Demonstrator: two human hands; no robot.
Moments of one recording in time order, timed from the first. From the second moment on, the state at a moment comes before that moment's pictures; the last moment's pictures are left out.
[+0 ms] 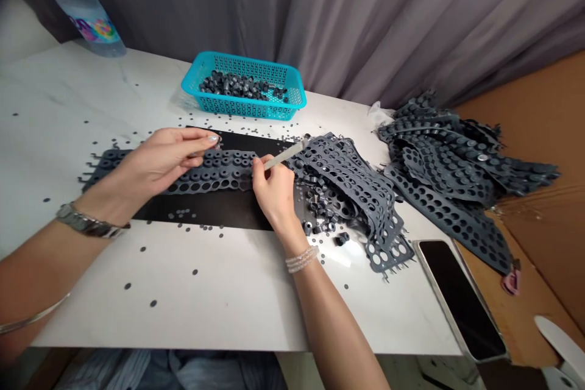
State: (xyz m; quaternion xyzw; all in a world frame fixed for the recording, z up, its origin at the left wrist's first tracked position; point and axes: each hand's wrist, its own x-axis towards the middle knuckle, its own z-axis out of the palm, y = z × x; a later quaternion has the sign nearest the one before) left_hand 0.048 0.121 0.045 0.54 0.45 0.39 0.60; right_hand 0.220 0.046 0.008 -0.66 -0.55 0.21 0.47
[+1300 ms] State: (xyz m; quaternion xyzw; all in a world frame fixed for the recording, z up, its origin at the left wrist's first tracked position) left_hand 0.066 0.099 0.026 0.88 0.41 0.17 0.19; right_hand 0.208 0.047 0.009 -0.64 -0.65 0.14 0.39
